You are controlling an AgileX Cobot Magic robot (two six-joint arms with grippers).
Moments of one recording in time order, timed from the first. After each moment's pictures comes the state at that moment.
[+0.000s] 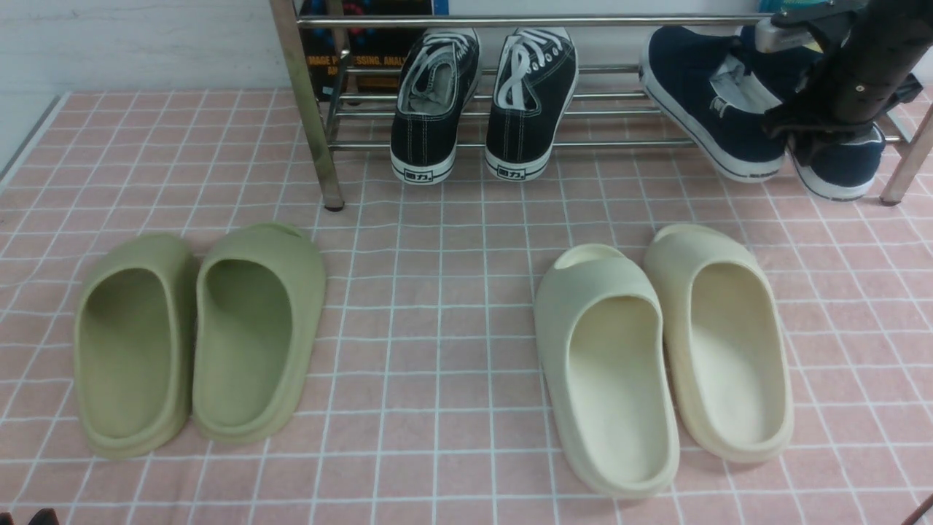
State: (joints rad) right arm 0.00 2.32 -2.31 0.02 1.21 -0.19; left arm 0.01 -0.01 0.02 0.12 0.36 -0.09
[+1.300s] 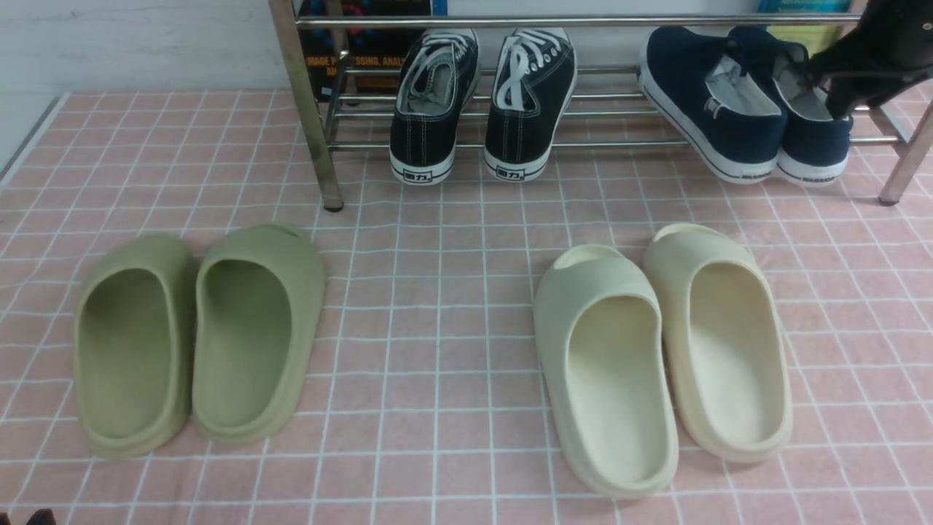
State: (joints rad) right arm 0.00 2.07 -2.14 -0.01 1.25 -0.19; left arm 0.01 -0.01 0.02 0.14 0.37 -0.09
